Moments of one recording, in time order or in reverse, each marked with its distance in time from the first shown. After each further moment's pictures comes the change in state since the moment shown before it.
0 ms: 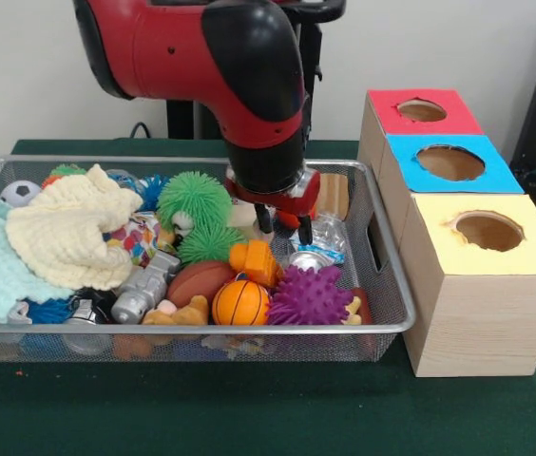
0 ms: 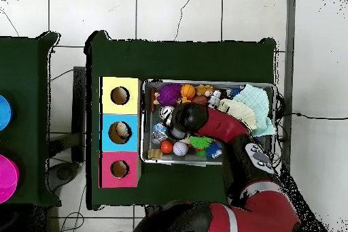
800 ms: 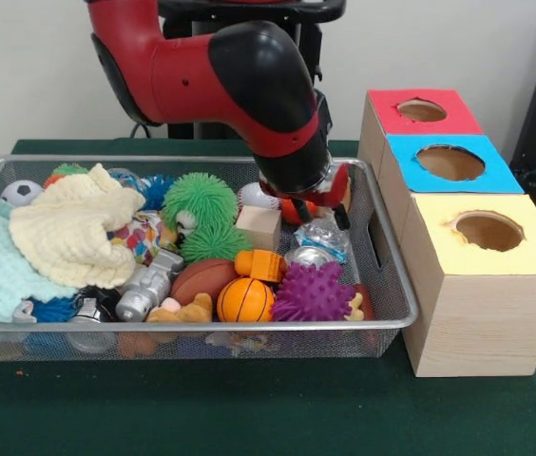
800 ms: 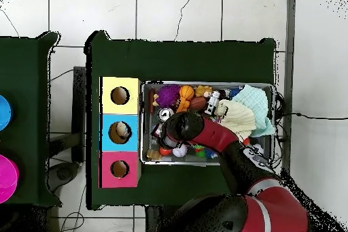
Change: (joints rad) arm -0.086 0.043 0.134 0.112 0.000 -0.023 0.000
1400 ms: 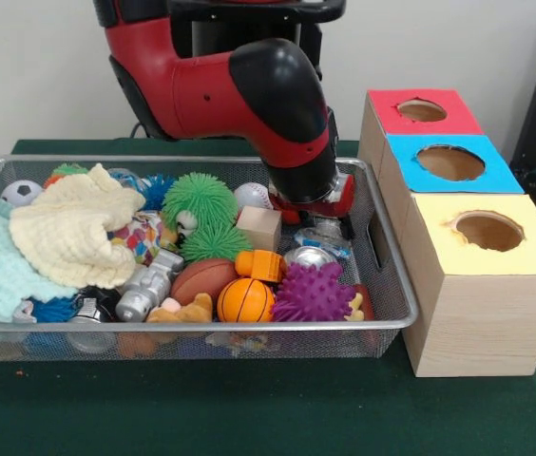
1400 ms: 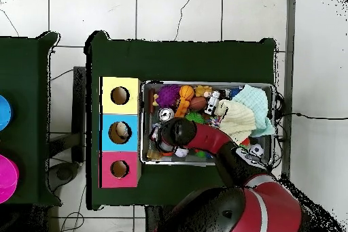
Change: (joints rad) arm 0.003 0.047 0.017 0.005 -0.090 -0.096 0.000
